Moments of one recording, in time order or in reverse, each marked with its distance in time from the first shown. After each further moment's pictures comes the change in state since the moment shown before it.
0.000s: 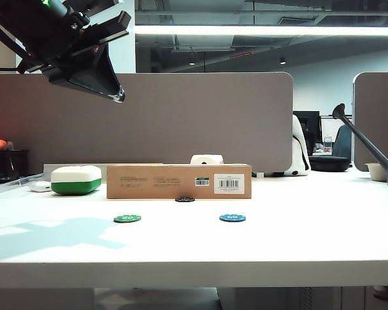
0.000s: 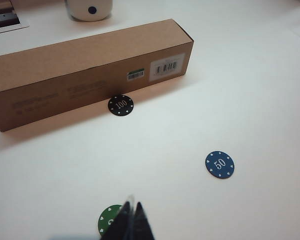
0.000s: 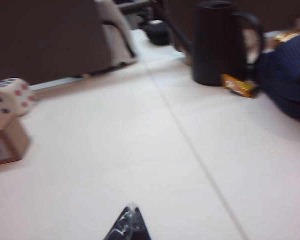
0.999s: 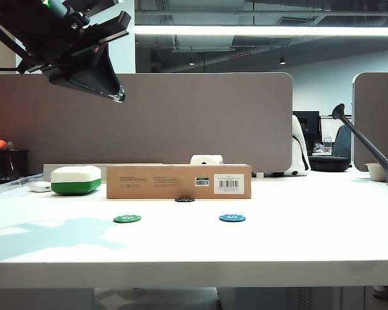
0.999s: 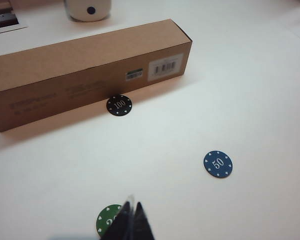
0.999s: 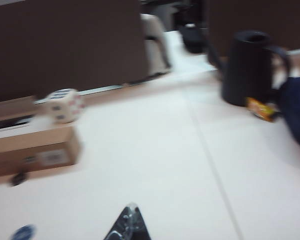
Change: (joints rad) left arm 0.000 0.000 0.000 0.000 0.000 0.000; right arm 0.243 0.091 0.531 -0.496 0.155 0.031
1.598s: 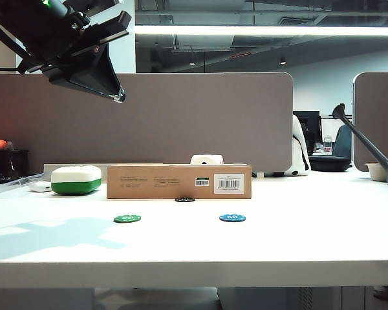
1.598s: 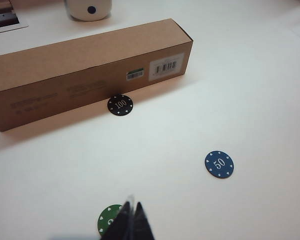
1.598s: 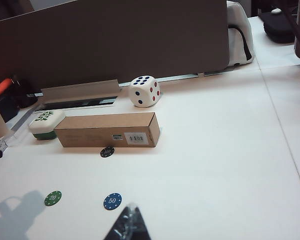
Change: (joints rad) left arm 0.000 0.000 0.000 0.000 0.000 0.000; right arm 0.362 0.050 0.138 -0.092 0.048 0.056
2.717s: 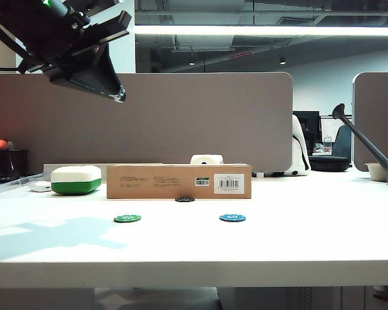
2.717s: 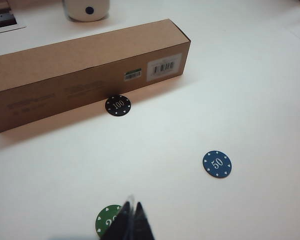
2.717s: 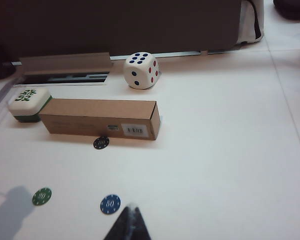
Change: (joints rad) left arm 0.000 0.000 0.000 0.001 0.001 0.000; right arm 0.000 0.453 0.158 0.127 0.001 0.000
